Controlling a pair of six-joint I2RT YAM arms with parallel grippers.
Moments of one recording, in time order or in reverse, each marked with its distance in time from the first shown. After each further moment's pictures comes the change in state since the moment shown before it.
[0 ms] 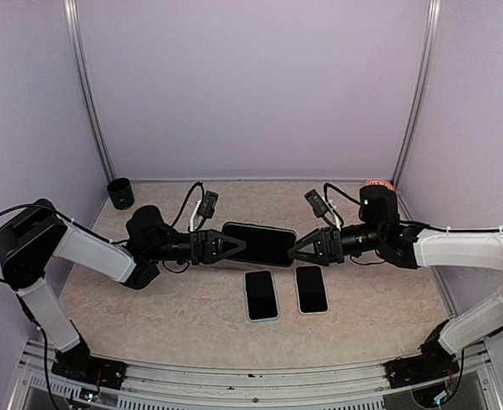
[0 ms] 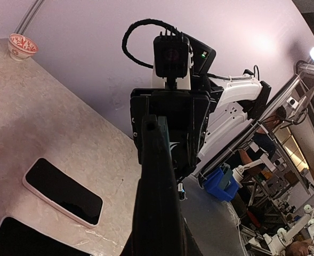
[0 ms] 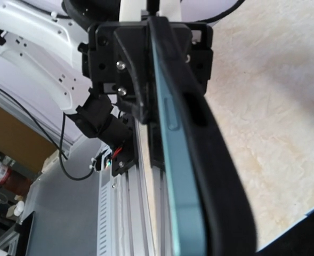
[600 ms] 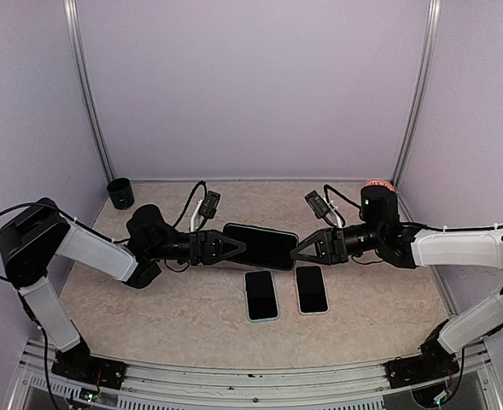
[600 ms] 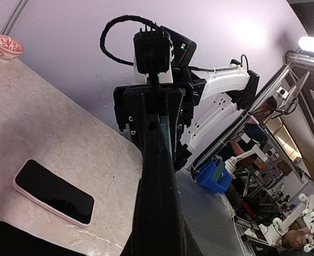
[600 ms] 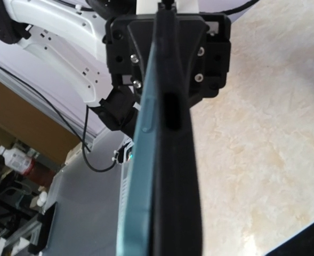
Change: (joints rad) left arm 0.007 0.017 0.019 0.021 0.066 0.007; right arm -0.025 0.027 -0.009 0.064 -0.115 0.043
